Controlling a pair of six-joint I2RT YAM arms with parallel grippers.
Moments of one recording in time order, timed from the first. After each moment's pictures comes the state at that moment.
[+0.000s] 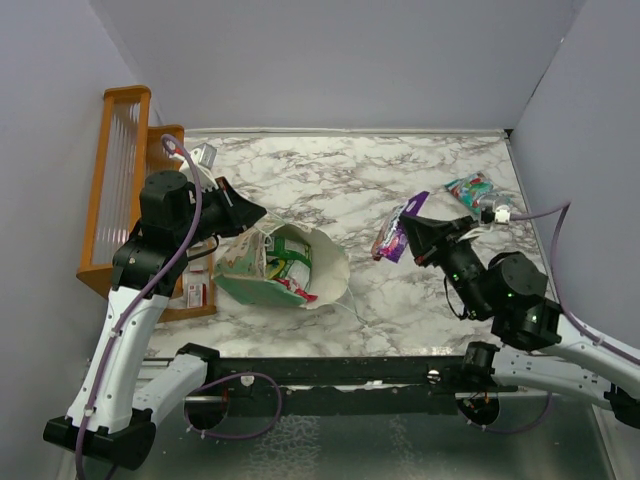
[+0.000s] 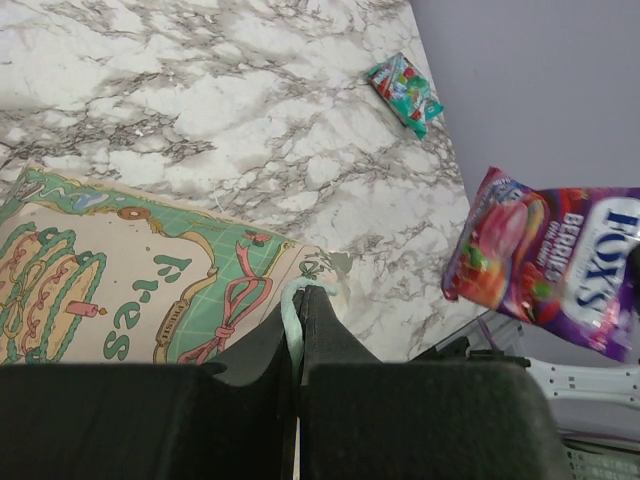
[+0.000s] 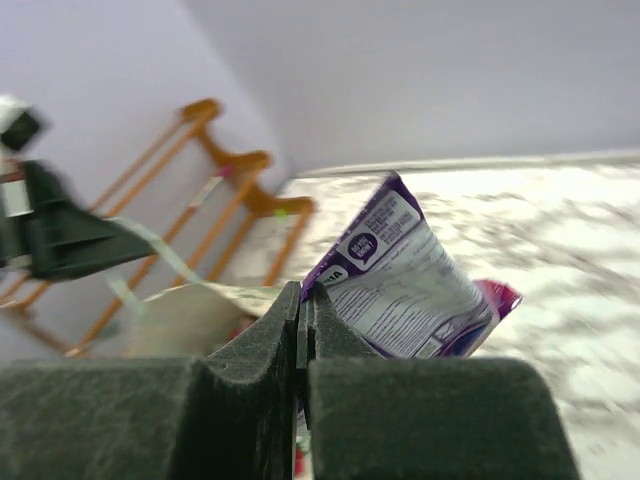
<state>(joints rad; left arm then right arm) -0.25 0.91 1.22 -0.68 0.39 -0.58 1.13 0.66 0.86 0.05 0.56 0.29</state>
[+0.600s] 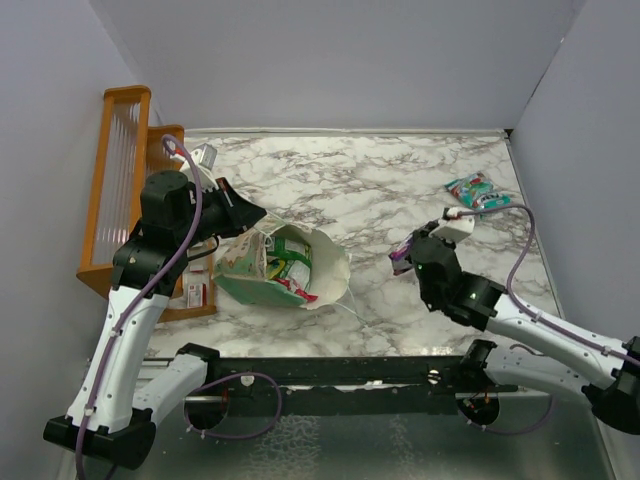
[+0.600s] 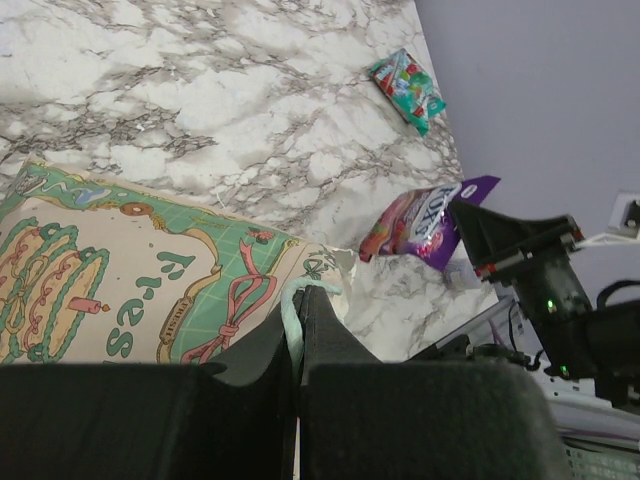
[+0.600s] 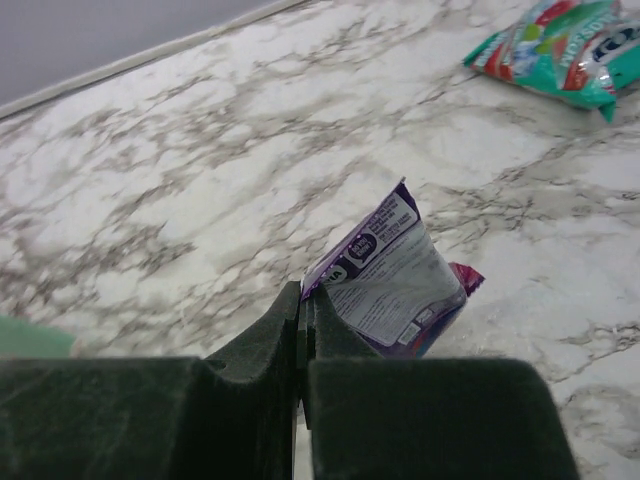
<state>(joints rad) -0.25 0.91 1.22 -0.69 0.38 -0.58 1.00 0.87 0.67 -0.21 1.03 0.65</state>
